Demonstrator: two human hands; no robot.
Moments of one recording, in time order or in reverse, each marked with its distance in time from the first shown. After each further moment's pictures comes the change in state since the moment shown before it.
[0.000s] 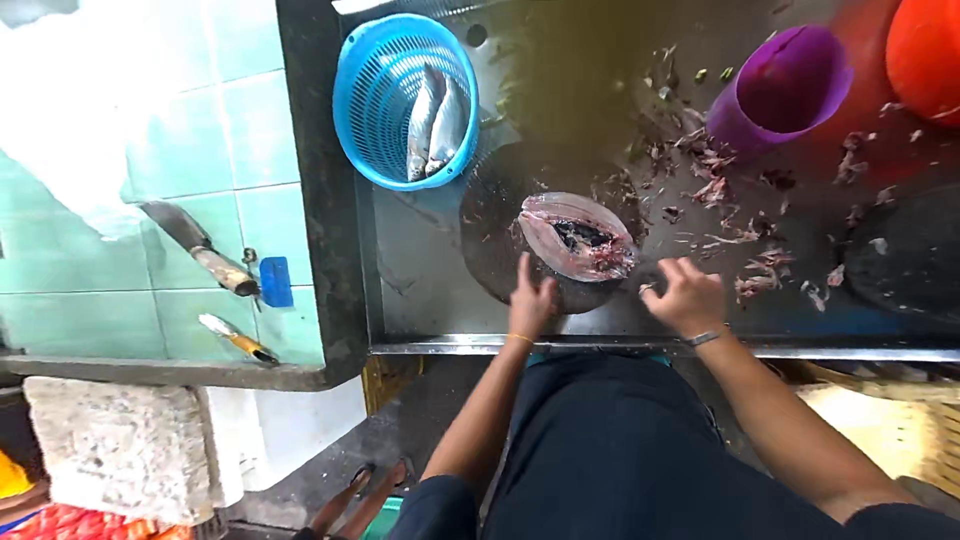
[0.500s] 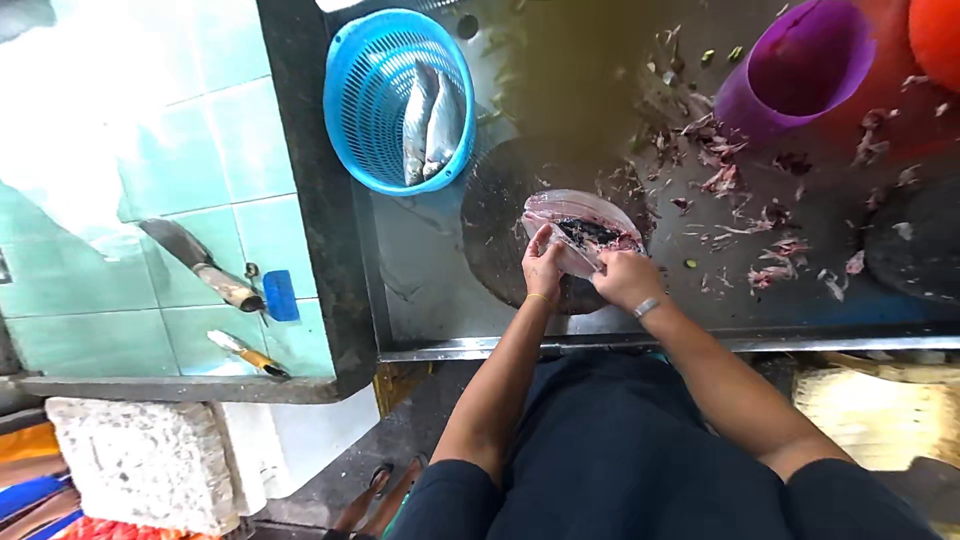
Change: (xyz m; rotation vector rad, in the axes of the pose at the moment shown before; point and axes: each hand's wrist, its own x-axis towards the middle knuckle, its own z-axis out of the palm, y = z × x) left_hand 0.087 0.019 0.026 -0.787 0.154 -0.063; right_hand 0.049 -0.093 0.001 0.172 -0.274 0.004
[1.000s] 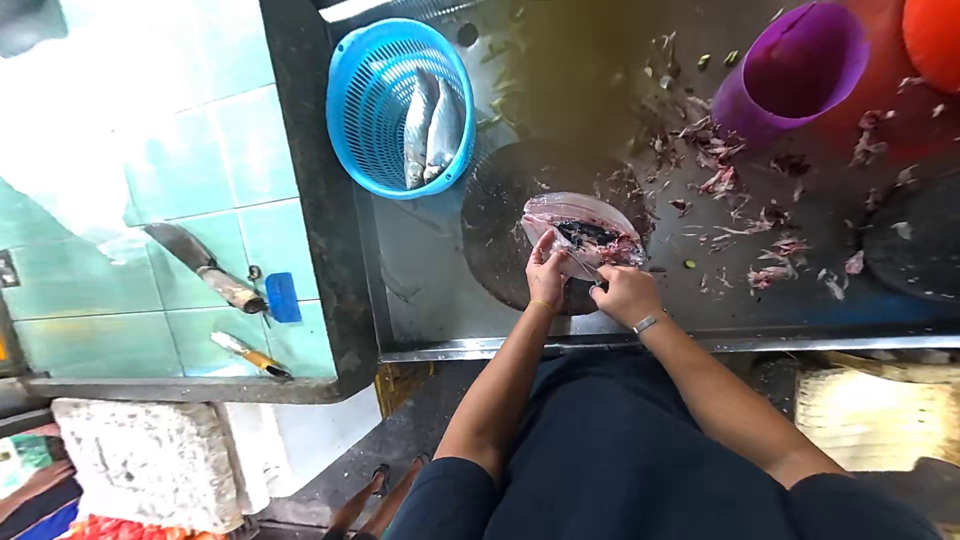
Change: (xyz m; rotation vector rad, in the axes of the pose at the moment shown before) left_hand -0.009 -0.012 0.001 -0.161 -0.027 -0.015; right_hand -0.020 0.016 0.034 0.029 0.111 -0.053
